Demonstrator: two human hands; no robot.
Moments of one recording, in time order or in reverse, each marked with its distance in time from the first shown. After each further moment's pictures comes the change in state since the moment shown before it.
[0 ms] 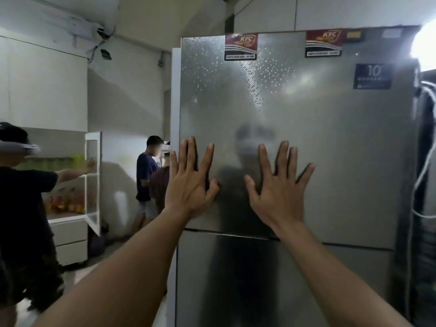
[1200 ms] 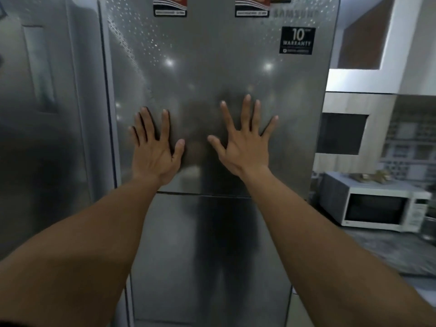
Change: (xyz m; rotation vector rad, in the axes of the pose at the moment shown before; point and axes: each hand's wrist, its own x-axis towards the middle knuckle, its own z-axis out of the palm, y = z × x) left_hand 0.133 0.082 0.262 -0.795 -0.046 0.197; right_hand 0.071 0.071 0.093 -0.778 -0.105 0.327
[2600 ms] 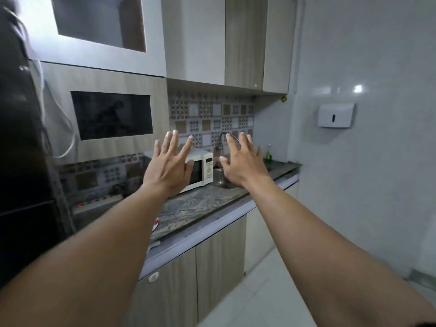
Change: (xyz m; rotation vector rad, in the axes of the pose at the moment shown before) left_hand -0.101 0.497 0.038 -0.582 -0.242 0.738; right_hand -0.221 0.384 -0.208 -0.406 -0.364 0.626
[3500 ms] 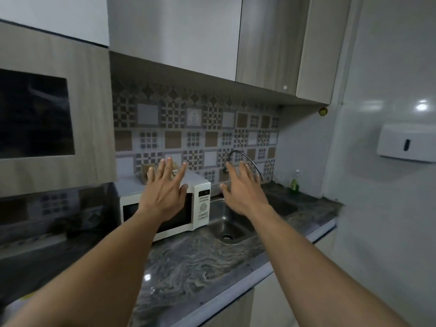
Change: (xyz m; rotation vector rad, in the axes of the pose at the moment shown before) left_hand 0.333 -0.022 0.393 0.004 -0.140 -0.196; right_hand 0.395 0.230 0.284 0.124 -0.135 -0.119
